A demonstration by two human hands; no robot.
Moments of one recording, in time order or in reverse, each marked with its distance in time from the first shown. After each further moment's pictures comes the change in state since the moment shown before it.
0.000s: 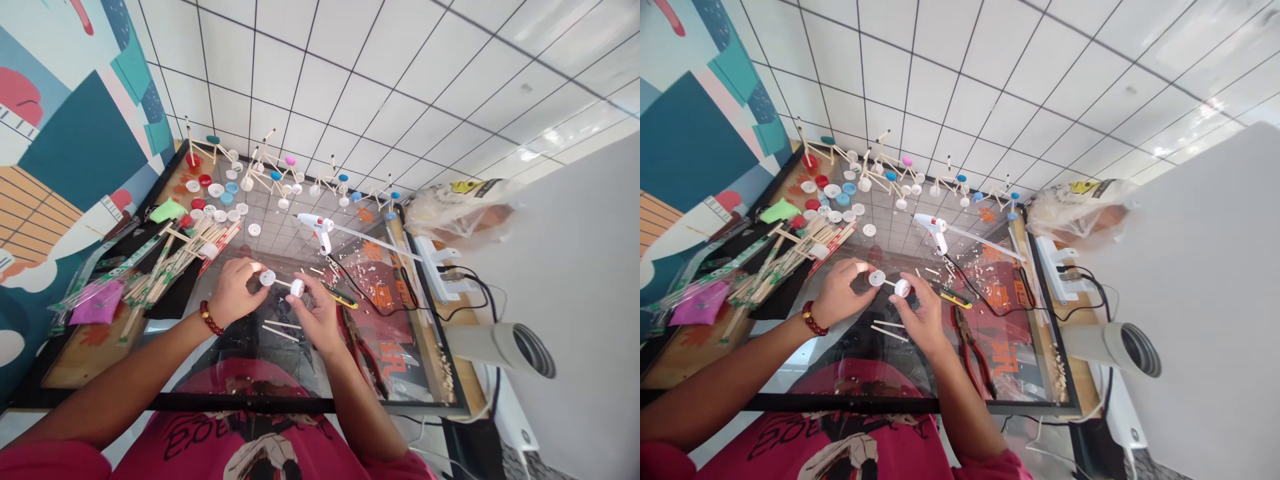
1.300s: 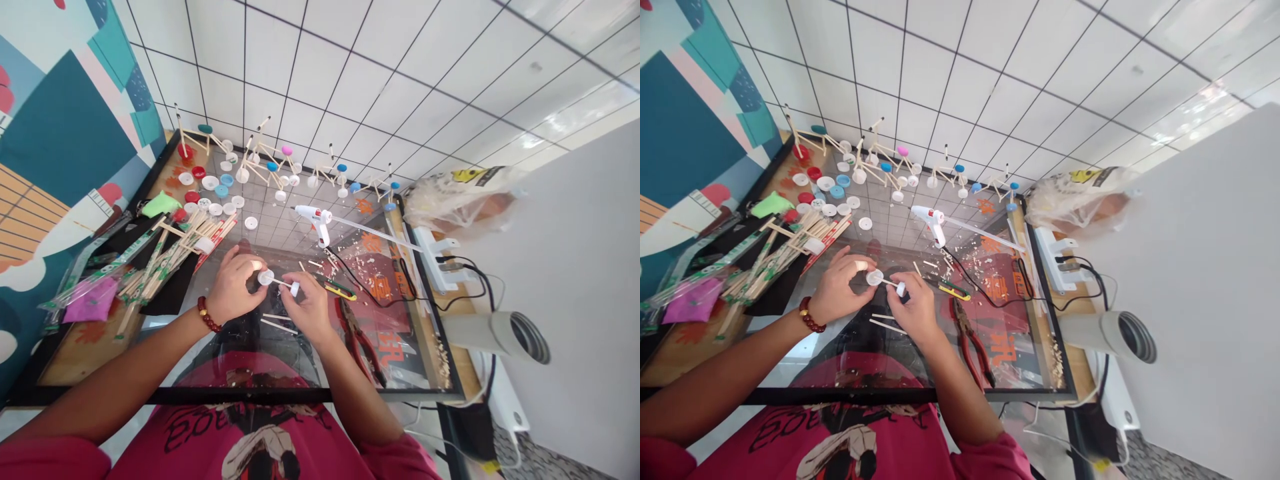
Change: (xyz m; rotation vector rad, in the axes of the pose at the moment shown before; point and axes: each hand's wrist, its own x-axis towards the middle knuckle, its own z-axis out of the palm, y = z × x) left_hand -0.001 0.006 -0.003 0.003 -0.055 0.025; right_hand 0.005 -0.004 0.013 -0.084 0.003 -0.010
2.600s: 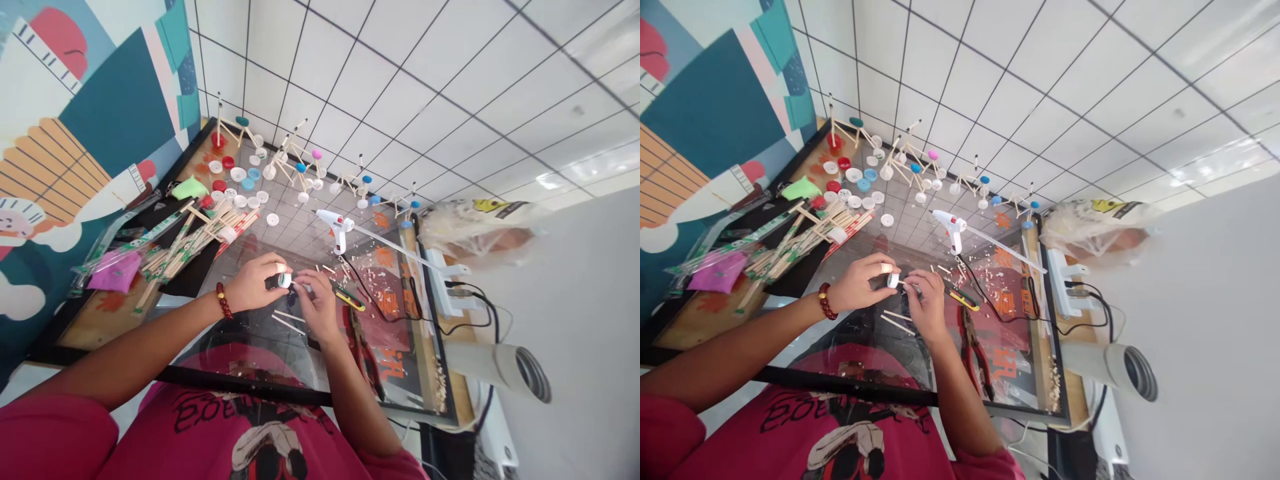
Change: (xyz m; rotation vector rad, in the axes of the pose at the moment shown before) left_hand -0.004 -0.006 0.002 -0.332 -0.024 0.080; right_hand -0.001 0.026 0.006 -0.114 -0.071 -0.105
